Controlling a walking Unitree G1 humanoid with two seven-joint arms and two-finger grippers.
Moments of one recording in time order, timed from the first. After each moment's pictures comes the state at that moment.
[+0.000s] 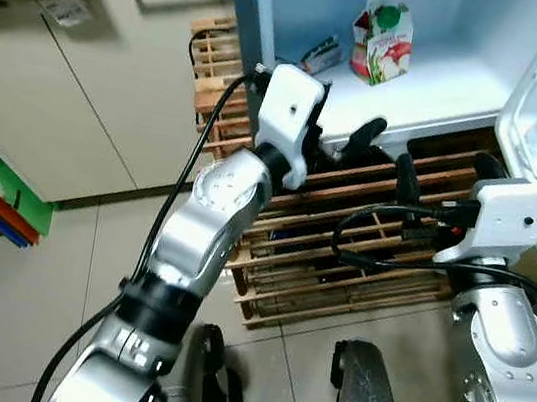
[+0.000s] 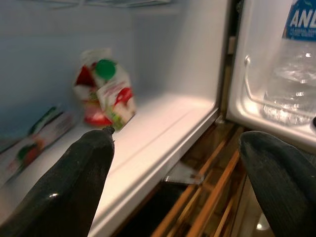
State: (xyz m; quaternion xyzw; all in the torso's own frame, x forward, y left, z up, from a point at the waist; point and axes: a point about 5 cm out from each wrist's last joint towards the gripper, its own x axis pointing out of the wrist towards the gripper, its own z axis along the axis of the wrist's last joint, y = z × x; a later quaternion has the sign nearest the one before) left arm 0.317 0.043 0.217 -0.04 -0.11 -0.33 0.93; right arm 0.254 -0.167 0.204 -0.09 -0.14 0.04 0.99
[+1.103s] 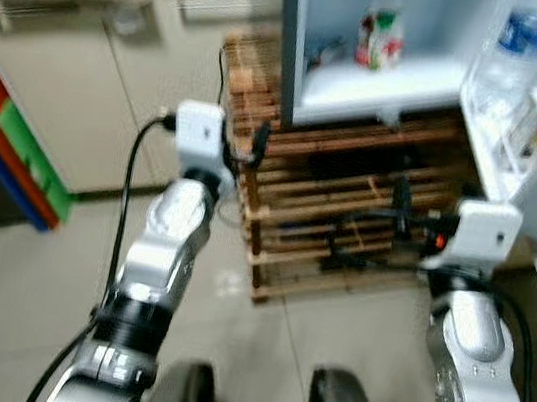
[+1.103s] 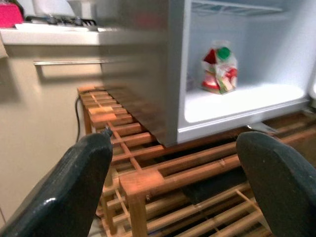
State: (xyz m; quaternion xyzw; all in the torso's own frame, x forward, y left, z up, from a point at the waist) left arm 0.341 0.104 0.173 -0.06 -0.06 -0.09 0.99; right arm 0.265 -0.164 0.163 -0.05 -0.10 0.02 0.99
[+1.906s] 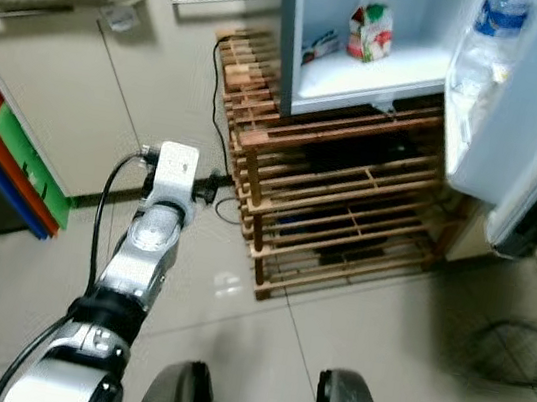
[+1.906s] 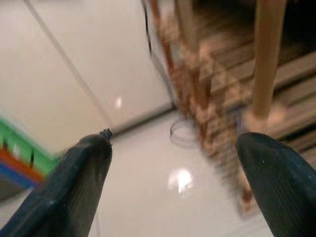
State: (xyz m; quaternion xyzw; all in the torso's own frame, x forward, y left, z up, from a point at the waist) left arm 0.335 0.170 0.060 0.08 0.16 0.03 0.98; right arm 0.213 -0.377 0.120 -0.24 0.13 -0.44 0.85
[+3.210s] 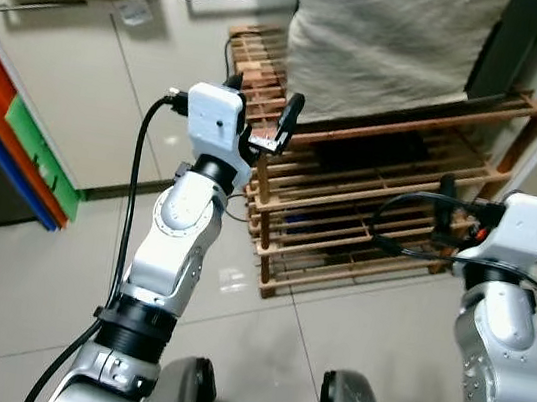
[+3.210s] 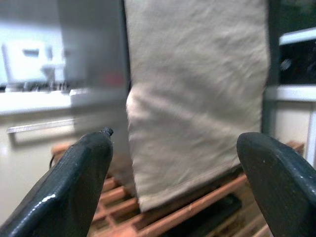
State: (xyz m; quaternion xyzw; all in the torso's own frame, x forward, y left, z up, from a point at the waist) left arm 0.330 0.085 0.205 -0.05 -0.18 -0.15 0.97; right arm 0.280 -0.203 0.168 -0.03 -0.08 -0.07 0.99
